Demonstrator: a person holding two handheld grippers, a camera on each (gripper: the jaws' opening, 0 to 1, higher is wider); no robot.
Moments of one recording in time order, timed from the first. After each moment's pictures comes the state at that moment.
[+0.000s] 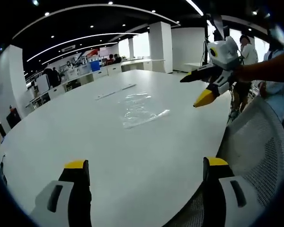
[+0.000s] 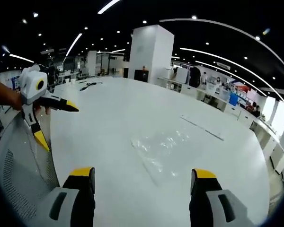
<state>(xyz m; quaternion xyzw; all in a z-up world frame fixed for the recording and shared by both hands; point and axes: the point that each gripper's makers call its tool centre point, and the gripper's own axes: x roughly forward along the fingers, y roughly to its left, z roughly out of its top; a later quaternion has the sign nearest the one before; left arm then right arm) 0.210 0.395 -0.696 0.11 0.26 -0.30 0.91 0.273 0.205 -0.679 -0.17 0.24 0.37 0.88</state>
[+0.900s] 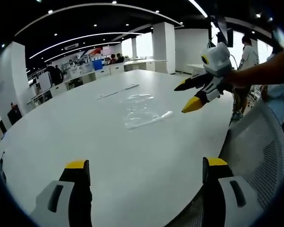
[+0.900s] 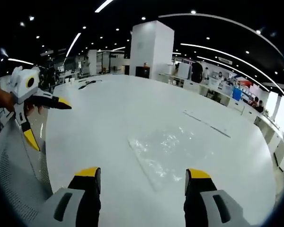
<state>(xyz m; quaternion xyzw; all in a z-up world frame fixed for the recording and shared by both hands) 0.217 0.400 -0.695 0.10 0.26 -0.29 0.91 0.297 0.220 -0.698 -0.16 0.26 0.38 0.87</state>
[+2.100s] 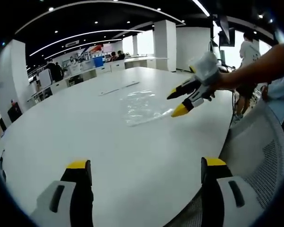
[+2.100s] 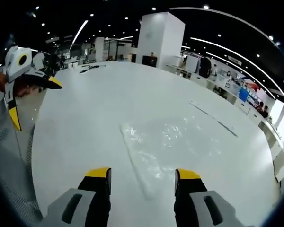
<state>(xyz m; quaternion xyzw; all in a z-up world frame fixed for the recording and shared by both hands) 0.218 0.404 -0.698 0.09 0.27 -0.29 0.91 0.331 0.218 -0.750 -0.20 0.29 0.39 0.85</state>
